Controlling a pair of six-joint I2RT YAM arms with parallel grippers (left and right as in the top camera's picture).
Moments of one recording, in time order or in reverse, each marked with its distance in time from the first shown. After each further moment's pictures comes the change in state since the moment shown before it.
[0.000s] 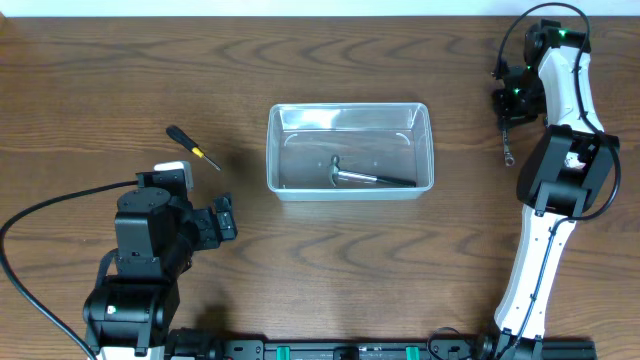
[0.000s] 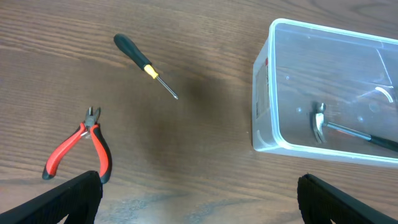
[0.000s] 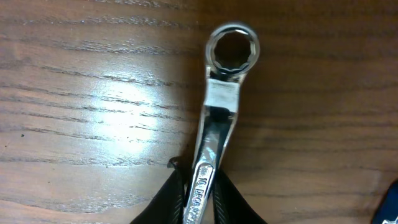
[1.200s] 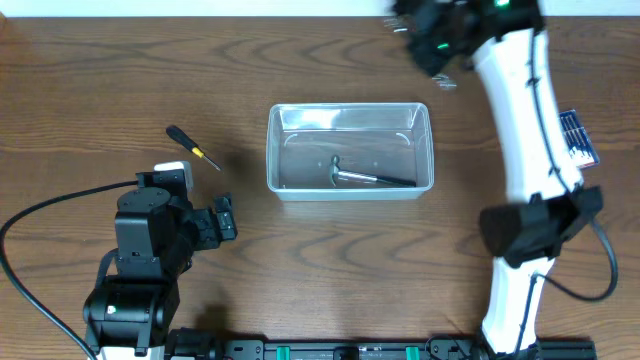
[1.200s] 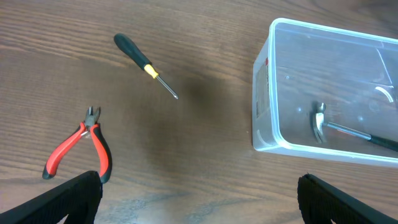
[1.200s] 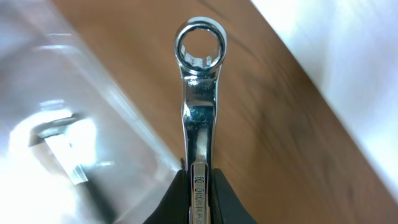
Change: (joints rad) left arm 0.000 0.000 0.000 -0.001 0.000 0.000; right arm 0.489 -0.468 0.060 0.044 -0.143 -0.320
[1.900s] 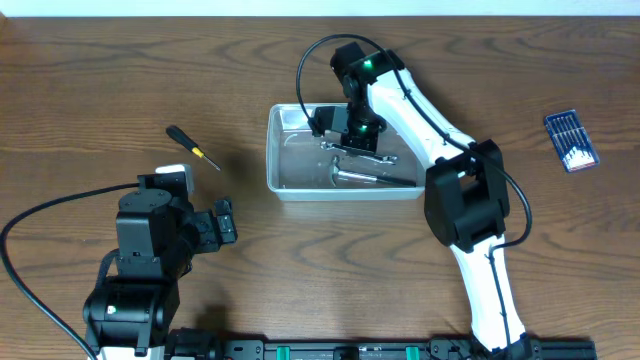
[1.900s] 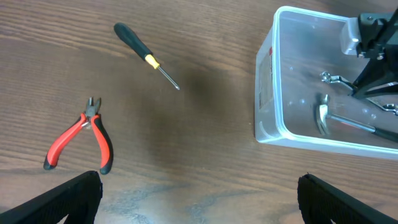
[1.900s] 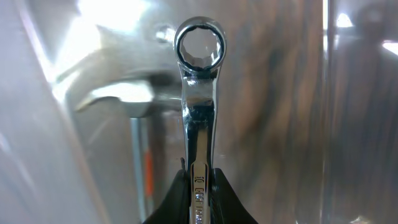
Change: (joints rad) left arm 0.000 0.000 0.000 -0.031 0.000 0.000; right arm 0.174 0.256 -0.325 0.051 -0.018 -0.268
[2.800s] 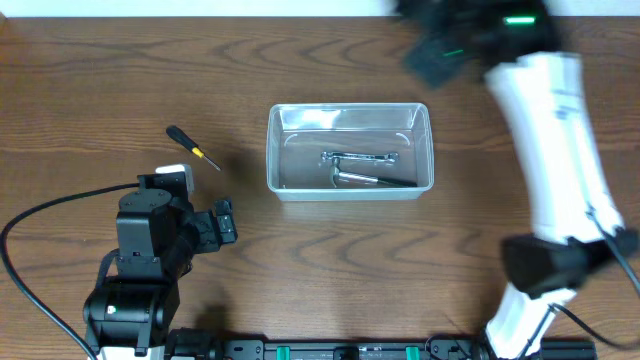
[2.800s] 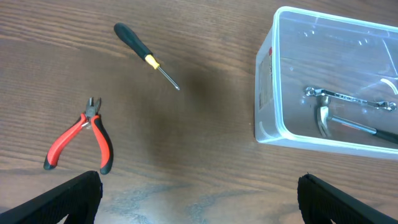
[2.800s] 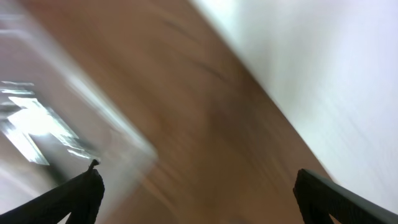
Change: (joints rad) left arm 0.000 0.000 0.000 0.000 0.000 0.000; right arm -0.306 -0.458 0.228 -0.013 0.217 0.291
